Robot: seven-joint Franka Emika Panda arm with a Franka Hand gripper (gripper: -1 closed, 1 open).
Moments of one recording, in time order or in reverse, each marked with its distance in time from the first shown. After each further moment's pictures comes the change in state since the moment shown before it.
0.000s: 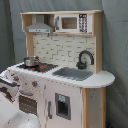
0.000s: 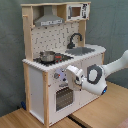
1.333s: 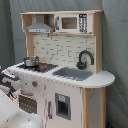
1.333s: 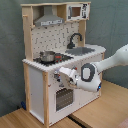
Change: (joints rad) arm -0.178 -0.005 0.102 0.151 -0.133 0.143 -0.102
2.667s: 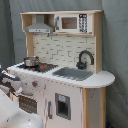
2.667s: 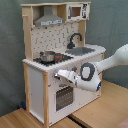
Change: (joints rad) arm -0.005 0.005 -0.002 0.002 0.031 0.015 -0.246
